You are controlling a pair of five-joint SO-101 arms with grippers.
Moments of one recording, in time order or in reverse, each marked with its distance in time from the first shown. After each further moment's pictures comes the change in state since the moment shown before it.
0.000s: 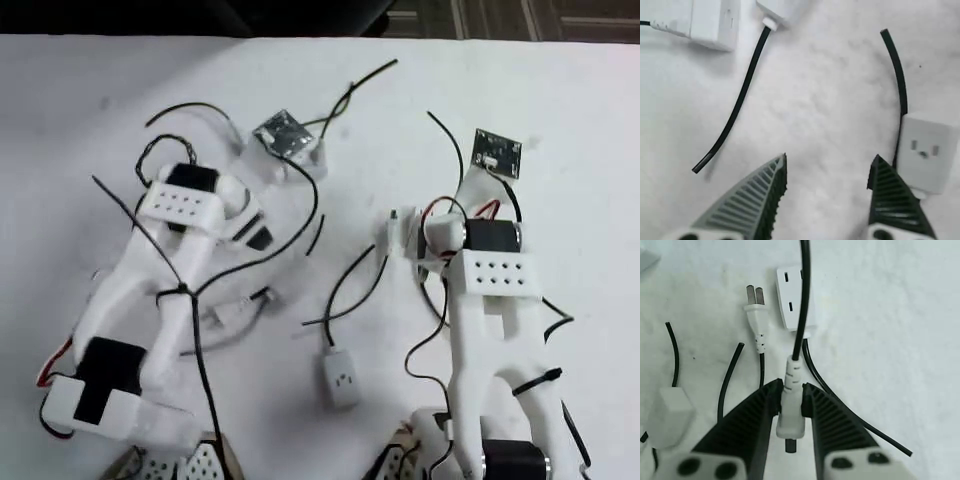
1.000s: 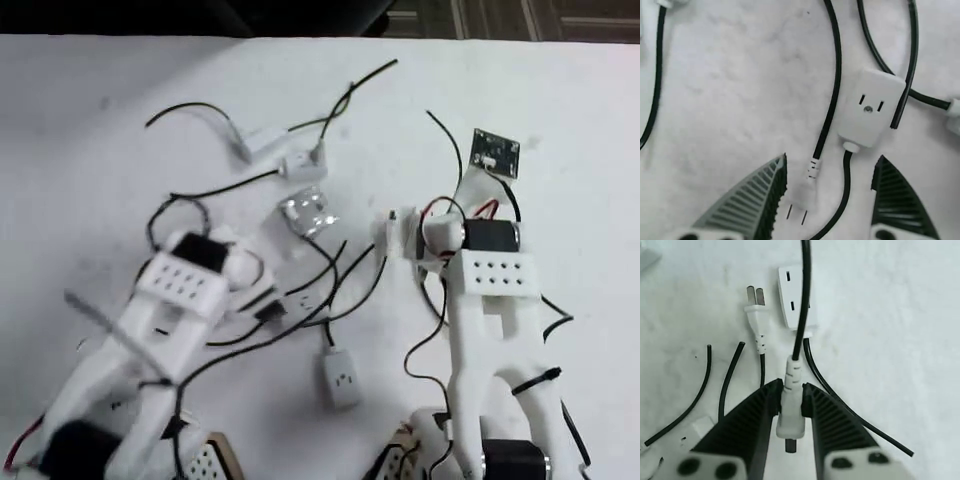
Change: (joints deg) left arm 10.0 -25.2 24.6 3.3 -0.5; right arm -0.4 0.0 0.0 0.0 0.0
